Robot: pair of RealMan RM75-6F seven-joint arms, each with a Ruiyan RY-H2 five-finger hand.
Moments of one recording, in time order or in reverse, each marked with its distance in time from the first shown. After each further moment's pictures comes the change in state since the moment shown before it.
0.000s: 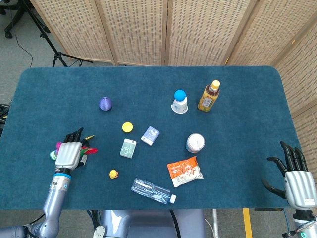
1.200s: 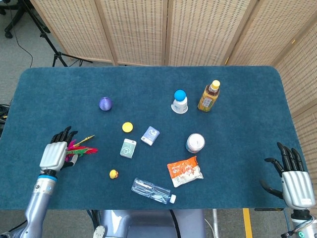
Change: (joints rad) left arm 0.113 0.138 -0.066 -0.086 0.083 -0.084 -0.182; right arm 0.005 -0.004 -0.010 -0.002 0.001 -0.020 -0.019
